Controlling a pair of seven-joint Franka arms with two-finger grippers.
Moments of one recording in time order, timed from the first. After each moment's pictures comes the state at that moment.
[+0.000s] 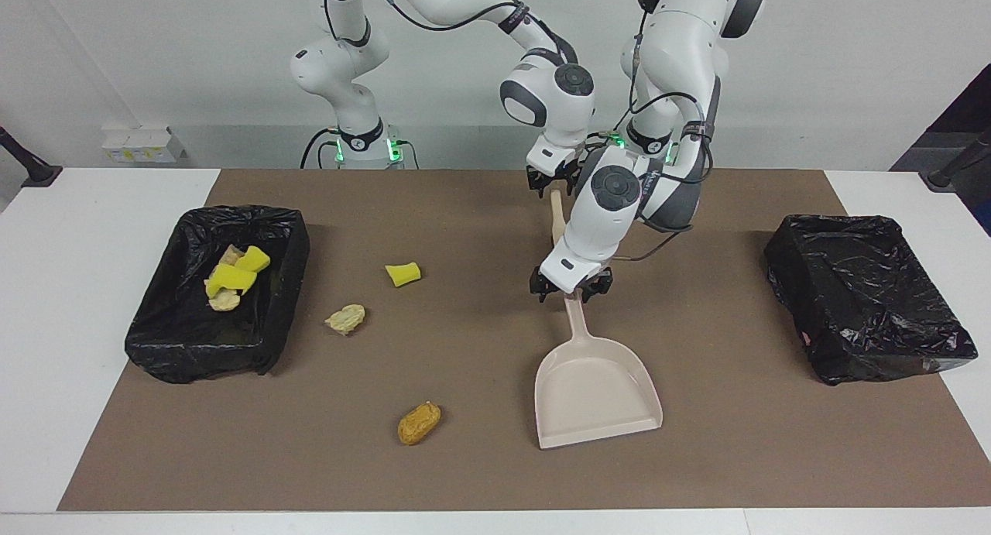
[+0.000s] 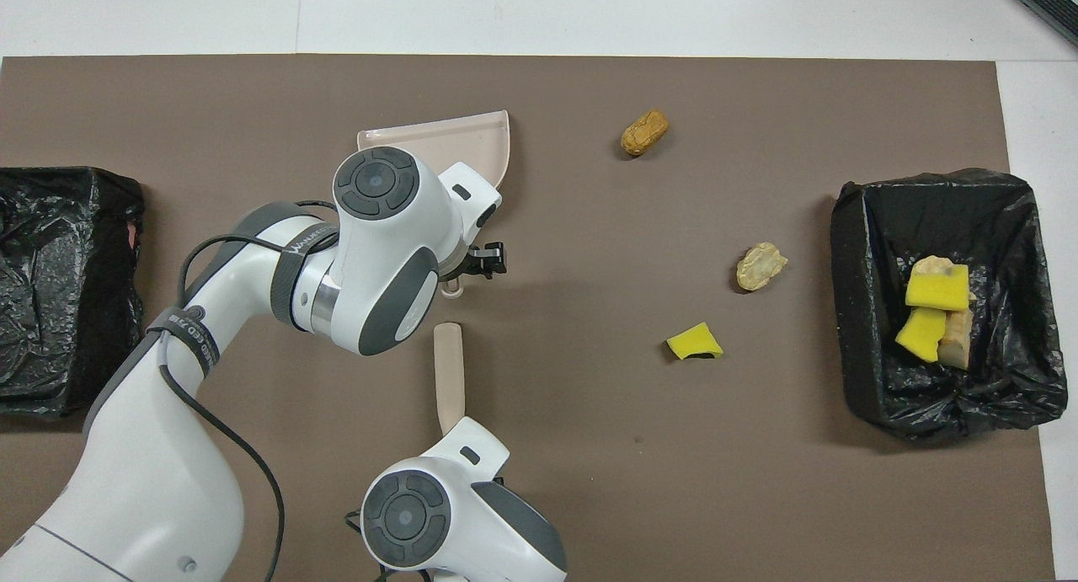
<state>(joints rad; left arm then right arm) -0.37 0.41 -0.17 -1.71 -0.05 2.12 -0.48 0.75 0.27 0.24 -1.96 0.08 2.17 0.86</state>
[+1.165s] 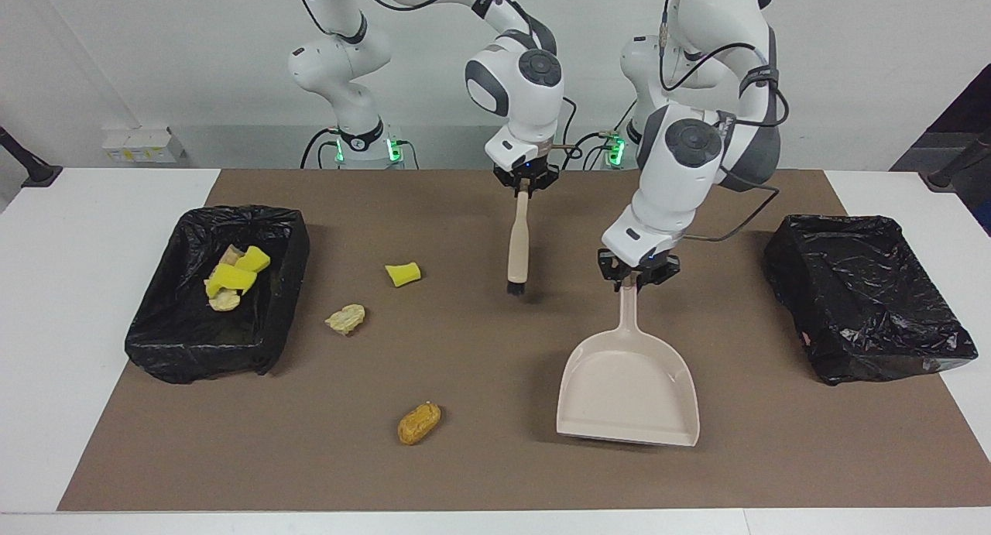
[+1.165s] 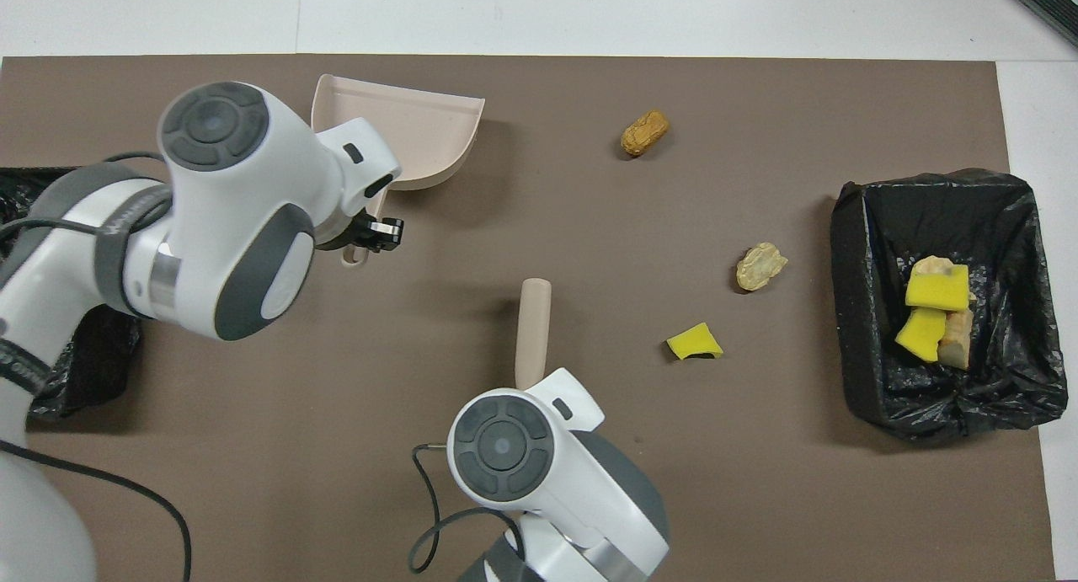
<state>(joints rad) -0.24 0.24 -0.13 -1.68 0.03 1.93 -0.12 0.57 0.08 0.23 -1.99 0.08 1.94 0.91</state>
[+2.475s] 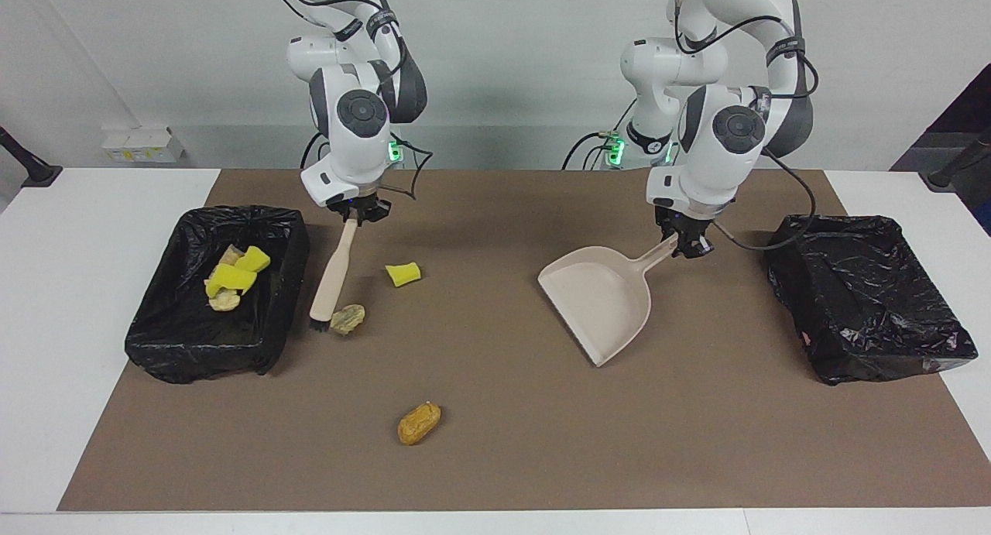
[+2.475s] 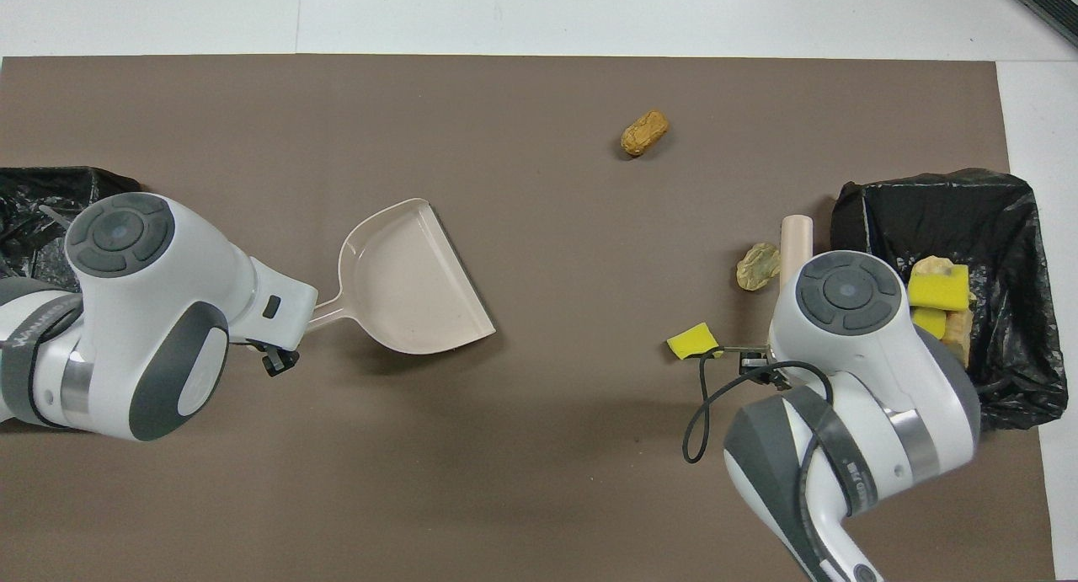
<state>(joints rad) -0.12 -0.01 -0.16 -2.10 0.04 1.97 0.84 0.06 -0.06 0.23 -2.18 -0.22 1.81 0.51</state>
